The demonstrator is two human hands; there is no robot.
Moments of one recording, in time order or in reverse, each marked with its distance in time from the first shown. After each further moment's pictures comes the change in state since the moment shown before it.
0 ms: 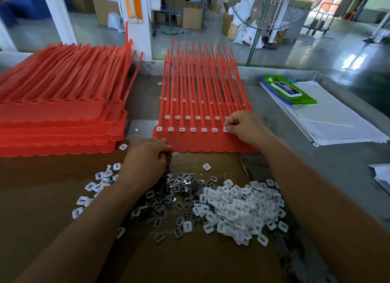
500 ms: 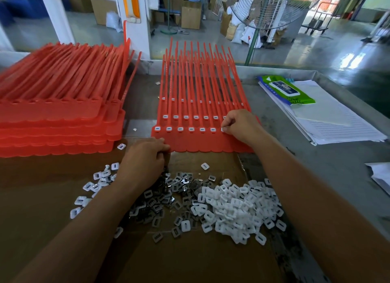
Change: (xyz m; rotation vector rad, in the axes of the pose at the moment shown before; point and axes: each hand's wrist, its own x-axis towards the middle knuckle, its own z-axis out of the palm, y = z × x) left_hand -0.001 0.000 0.000 -0.004 0.000 -0.002; right_hand 0.004 -0.001 0.005 0.009 0.018 0.082
